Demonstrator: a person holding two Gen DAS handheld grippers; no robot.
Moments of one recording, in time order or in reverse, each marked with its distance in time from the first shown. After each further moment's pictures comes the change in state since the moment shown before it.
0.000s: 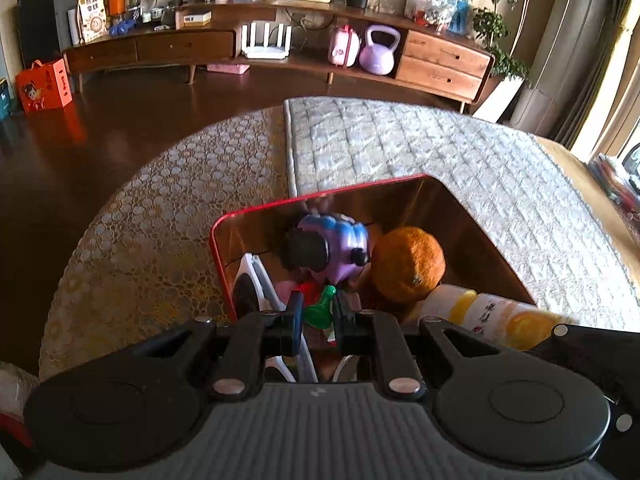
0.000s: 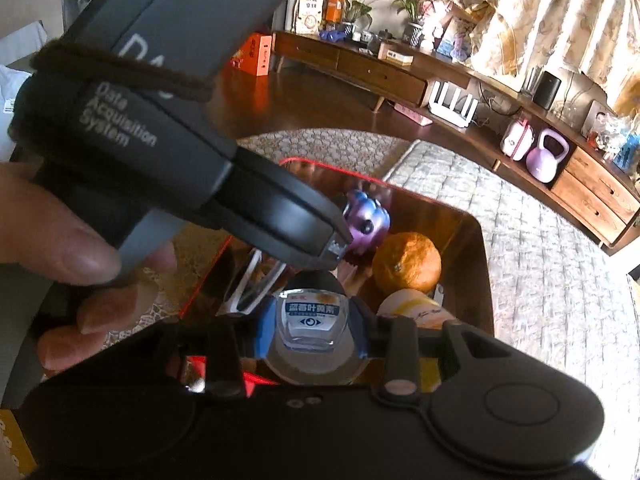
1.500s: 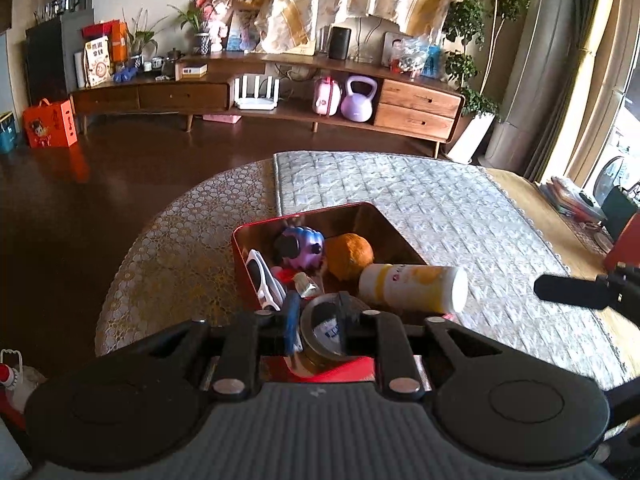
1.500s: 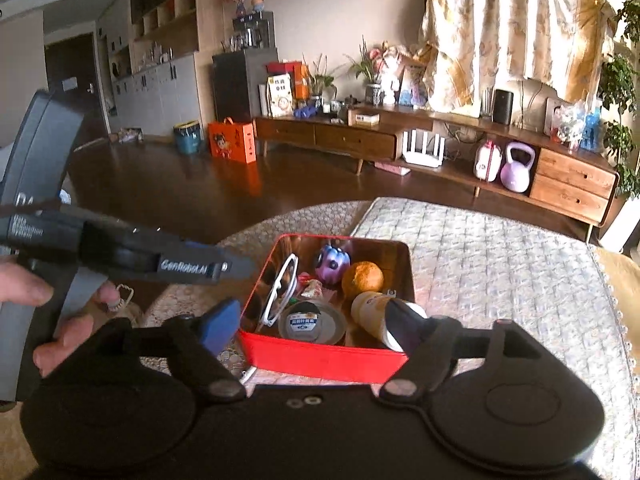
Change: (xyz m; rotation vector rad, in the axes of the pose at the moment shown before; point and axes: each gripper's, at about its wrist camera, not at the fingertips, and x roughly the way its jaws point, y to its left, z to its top) left arm -0.139 -0.017 -0.046 0.030 -0.163 -0.031; right arm -0.156 -0.041 -0.044 0.204 -0.264 0.046
